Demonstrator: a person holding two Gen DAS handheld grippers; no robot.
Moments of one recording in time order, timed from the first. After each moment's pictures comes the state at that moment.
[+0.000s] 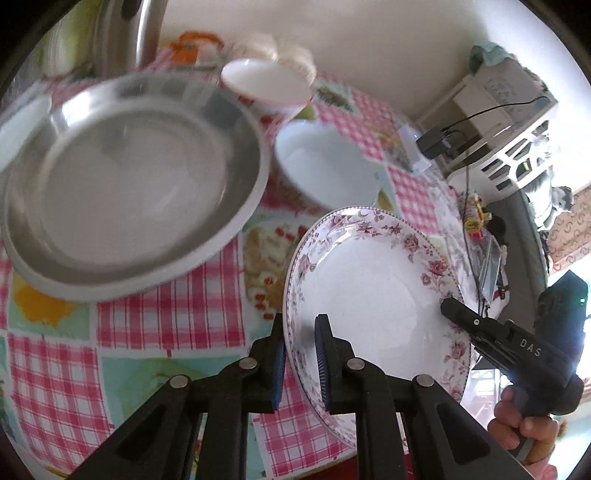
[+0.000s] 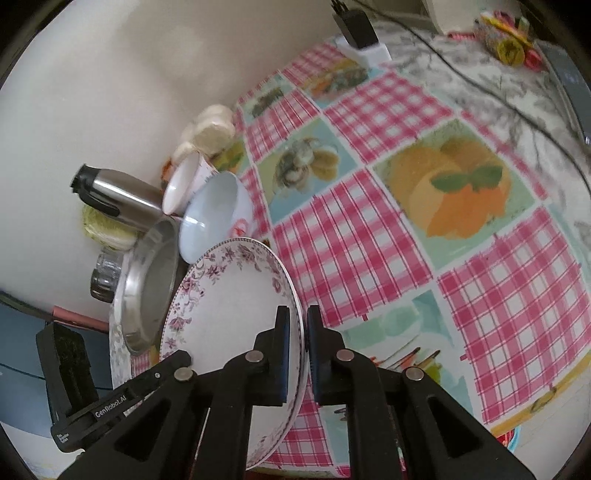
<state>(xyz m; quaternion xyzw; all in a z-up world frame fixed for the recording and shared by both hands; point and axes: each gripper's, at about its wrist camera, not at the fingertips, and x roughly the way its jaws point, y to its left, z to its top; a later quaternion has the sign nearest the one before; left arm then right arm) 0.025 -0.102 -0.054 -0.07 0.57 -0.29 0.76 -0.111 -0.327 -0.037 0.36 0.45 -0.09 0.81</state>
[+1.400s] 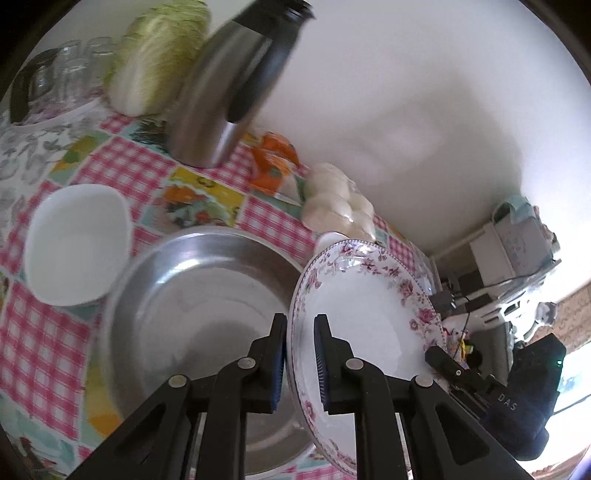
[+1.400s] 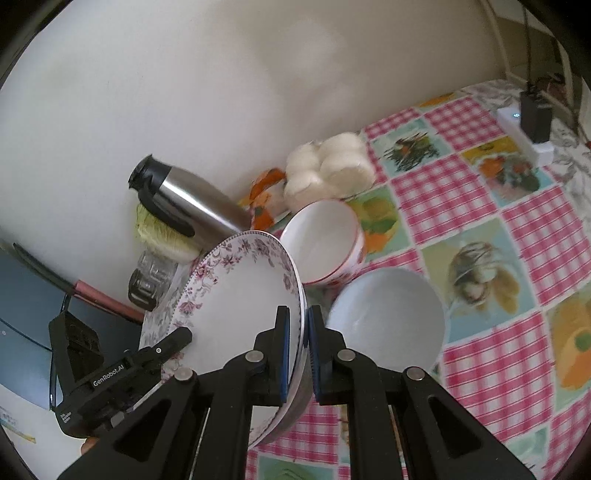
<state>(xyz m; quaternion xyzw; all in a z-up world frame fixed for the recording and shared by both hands) 0.165 0.014 -0.005 -0.24 0.49 -0.23 0.81 0.056 -0.247 0.020 0.31 0.42 0.00 0.85</state>
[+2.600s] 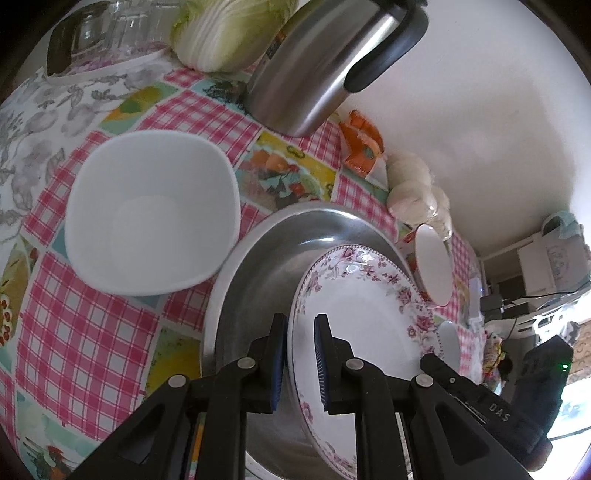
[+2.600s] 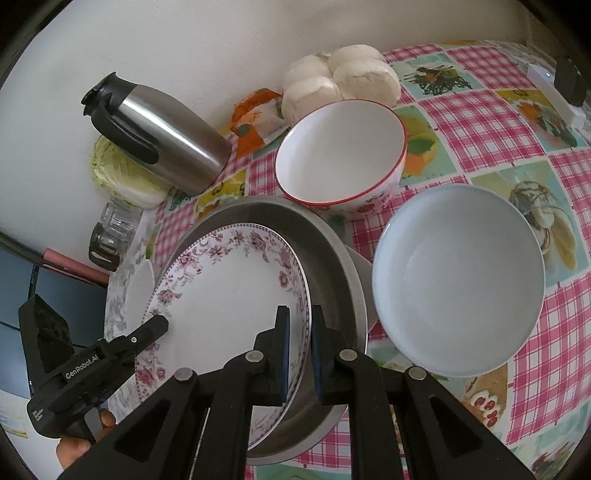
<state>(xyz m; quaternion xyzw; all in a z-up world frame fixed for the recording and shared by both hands) 0.186 0.059 -0.063 -0.23 0.56 -0.16 0.78 0.097 -0.189 -0.053 0.28 0.52 -0.02 0.81</state>
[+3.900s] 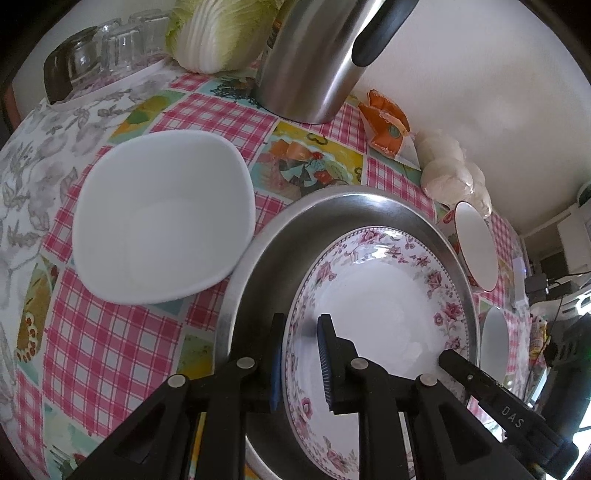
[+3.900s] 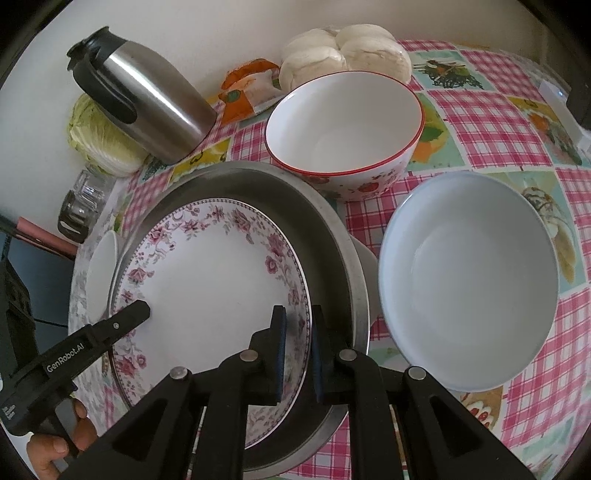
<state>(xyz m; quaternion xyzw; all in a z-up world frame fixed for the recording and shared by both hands) 0.189 0.045 -0.076 -0.14 0.58 -0.12 0.80 0.118 -0.169 -0.079 0.21 0.56 -0.04 0.80</state>
